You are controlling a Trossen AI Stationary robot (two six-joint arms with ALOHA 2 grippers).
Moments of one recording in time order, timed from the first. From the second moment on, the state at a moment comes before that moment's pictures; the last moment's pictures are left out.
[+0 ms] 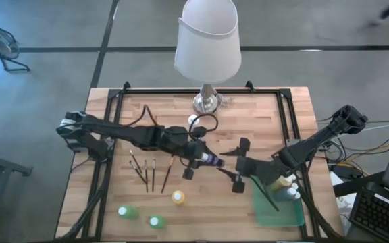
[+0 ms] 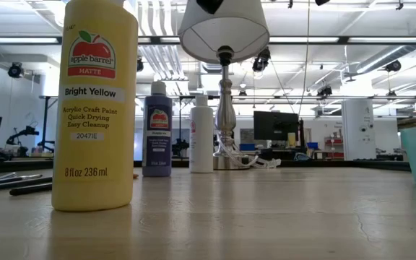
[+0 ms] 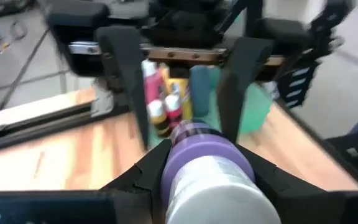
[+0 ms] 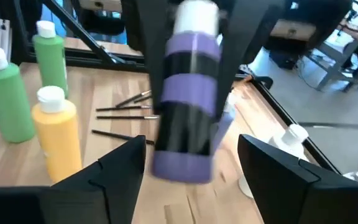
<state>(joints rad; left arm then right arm) -0.13 1.57 1.31 -0.05 0.08 0.18 0.54 1.32 0.93 -0.05 0.75 0.13</state>
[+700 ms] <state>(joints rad) -0.13 1.62 1.47 -0.35 -0.02 0.16 0.45 1.33 0.96 -0.06 0.64 0.11</state>
